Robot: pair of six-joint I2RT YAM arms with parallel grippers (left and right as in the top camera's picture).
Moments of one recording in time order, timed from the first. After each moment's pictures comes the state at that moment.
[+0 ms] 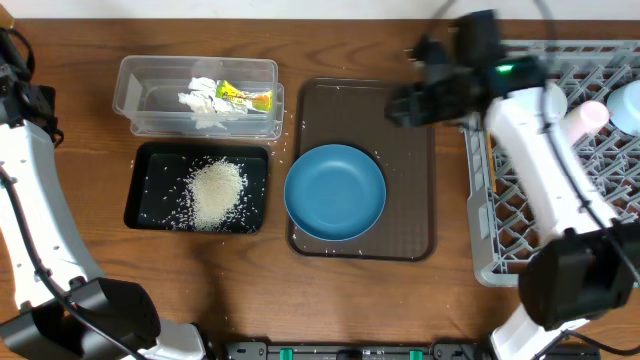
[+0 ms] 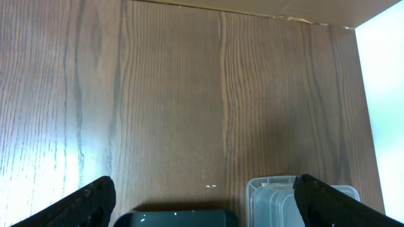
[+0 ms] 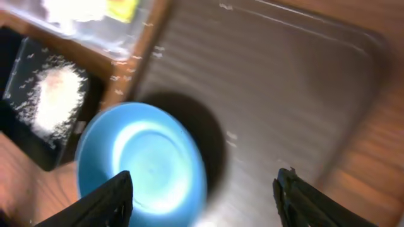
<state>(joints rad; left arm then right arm) 0.47 1.67 1.77 -1.14 -0.42 -1.03 0.27 1.84 1.69 -0.93 -0.38 0.01</state>
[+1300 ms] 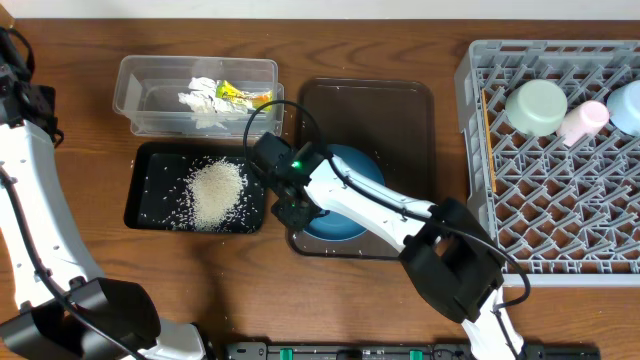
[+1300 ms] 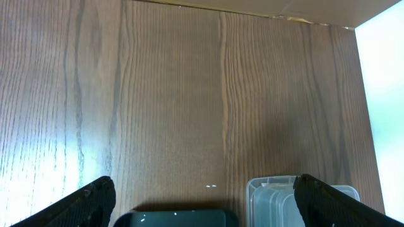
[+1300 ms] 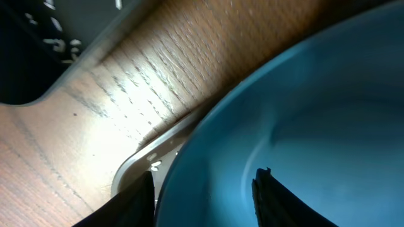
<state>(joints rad) 0.47 1.67 1.77 -1.14 -0.42 -1.03 0.89 2.16 1.68 -0.97 -0.08 0.07</state>
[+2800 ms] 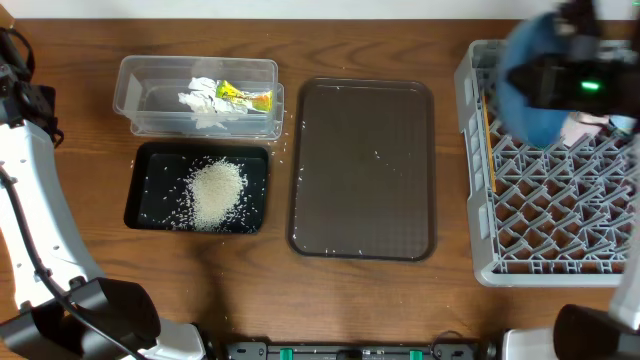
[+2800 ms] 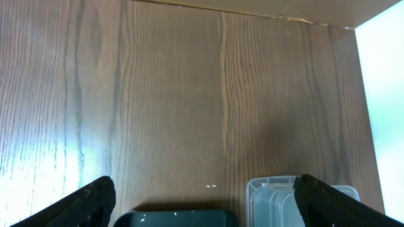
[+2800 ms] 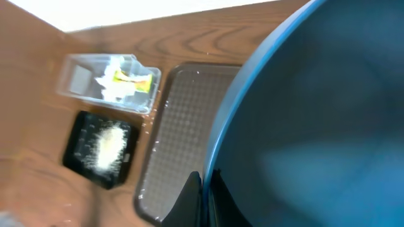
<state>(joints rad) 0.47 1.67 1.77 -1.14 -0.42 -1.03 -0.20 1.61 1.96 -1.30 -0.65 -0.02</state>
